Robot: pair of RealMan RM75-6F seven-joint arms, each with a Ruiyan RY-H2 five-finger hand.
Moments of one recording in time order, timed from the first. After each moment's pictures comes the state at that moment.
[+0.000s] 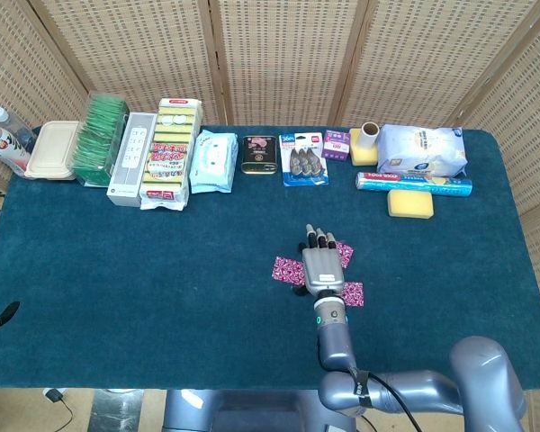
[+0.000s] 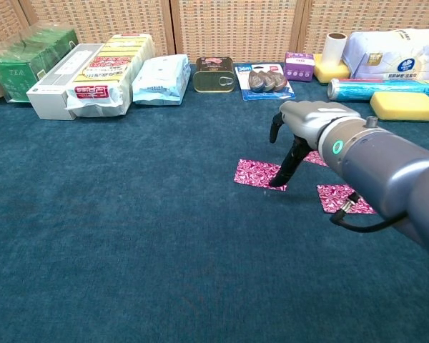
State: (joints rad) left arm -0.08 -0.76 -0.04 -1.94 1.44 1.42 -0.21; right arm 0.93 -1.86 0.27 -1.60 -0.43 1.42 -0.91
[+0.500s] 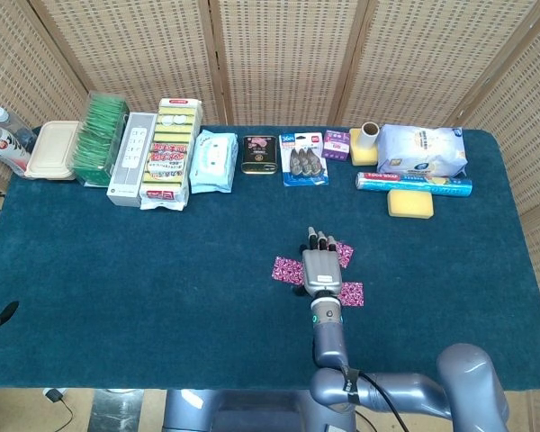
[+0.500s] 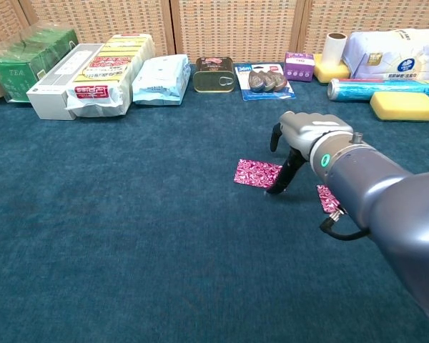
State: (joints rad) left arm -0.08 -0.76 -0.04 -1.94 1.44 1.42 -0.21; right arm 0.90 -1.94 0.30 -1.47 -0.45 1.38 -0.91
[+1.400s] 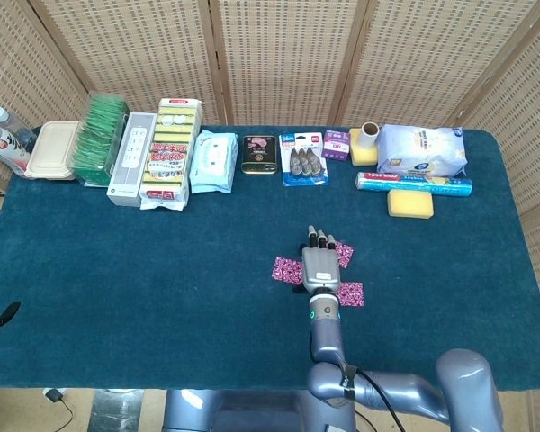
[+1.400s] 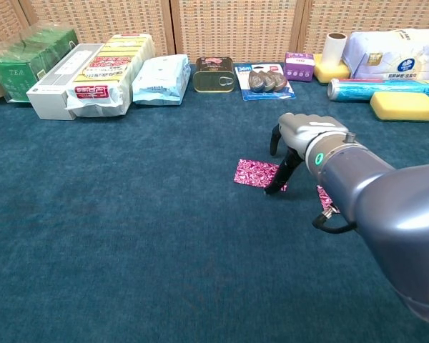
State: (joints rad) left arm -0.08 -0.76 -0.04 -1.94 1.43 1.41 -0.20; right arm 0.88 -1.98 0.36 -1.42 -0.46 1.34 -0.95
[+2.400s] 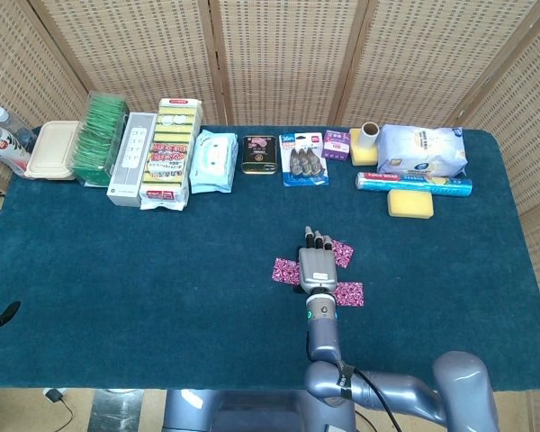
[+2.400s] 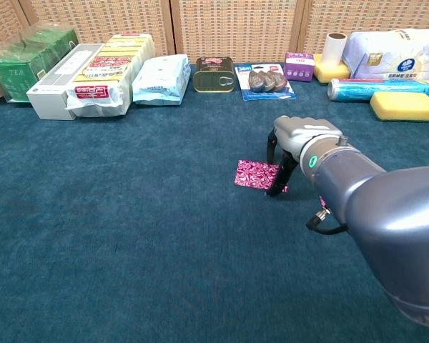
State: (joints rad) left arm -0.08 -0.76 -0.04 -1.94 1.44 1.41 -0.21; right arm 0.87 -2.00 0.38 -1.39 -0.47 1.31 -0.97
